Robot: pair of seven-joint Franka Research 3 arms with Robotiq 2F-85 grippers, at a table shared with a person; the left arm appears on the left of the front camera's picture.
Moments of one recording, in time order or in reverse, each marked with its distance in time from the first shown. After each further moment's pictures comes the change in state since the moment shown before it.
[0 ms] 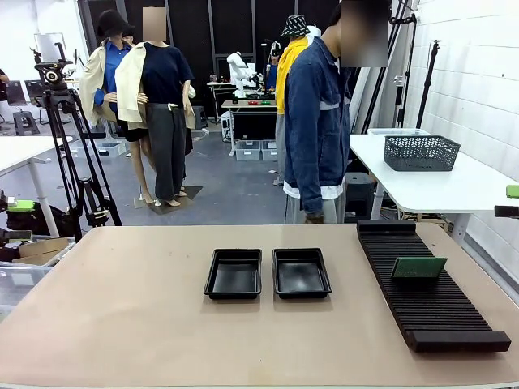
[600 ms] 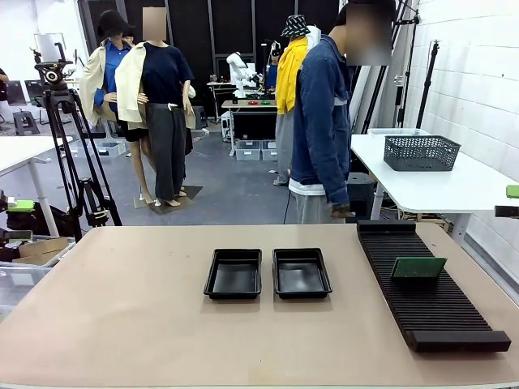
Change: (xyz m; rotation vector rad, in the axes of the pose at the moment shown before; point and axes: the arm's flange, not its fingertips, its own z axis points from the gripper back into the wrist) left arm 0.000 0.000 0.000 0.000 0.000 0.000; right arm 0.000 0.000 0.000 0.000 0.000 0.000
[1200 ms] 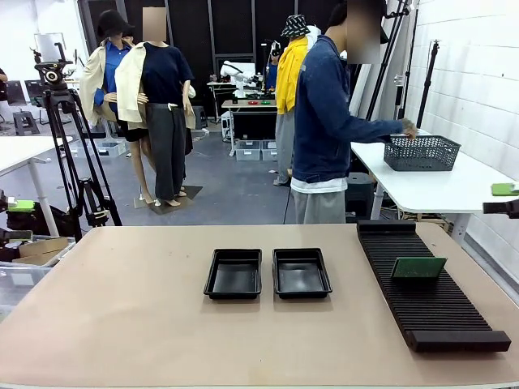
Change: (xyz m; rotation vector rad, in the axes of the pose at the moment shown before) left arm 0.000 0.000 0.000 0.000 0.001 0.000; right arm 0.027 0.004 -0.037 -0.052 0.116 0.059
